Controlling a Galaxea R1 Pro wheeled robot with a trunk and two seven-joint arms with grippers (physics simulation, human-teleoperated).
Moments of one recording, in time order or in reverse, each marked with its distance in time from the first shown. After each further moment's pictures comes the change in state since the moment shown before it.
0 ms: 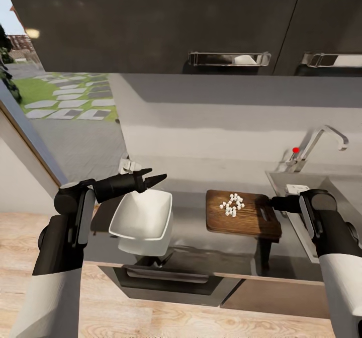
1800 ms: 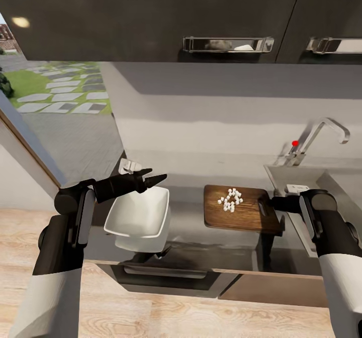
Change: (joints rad) left arm 0.000 0.000 -0.001 0.002 0.000 0.000 0.000; right arm 0.000 0.000 0.000 0.000 0.000 0.000 0.000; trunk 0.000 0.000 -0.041
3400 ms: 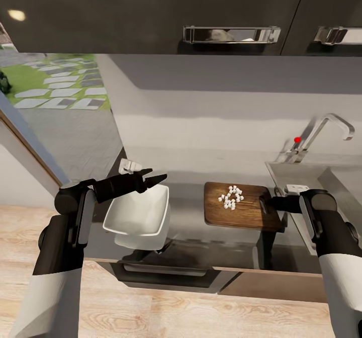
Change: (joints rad) left arm 0.000 0.000 -0.001 0.002 0.000 0.000 0.000; right arm 0.000 0.000 0.002 0.000 0.000 0.000 0.000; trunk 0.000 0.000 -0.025
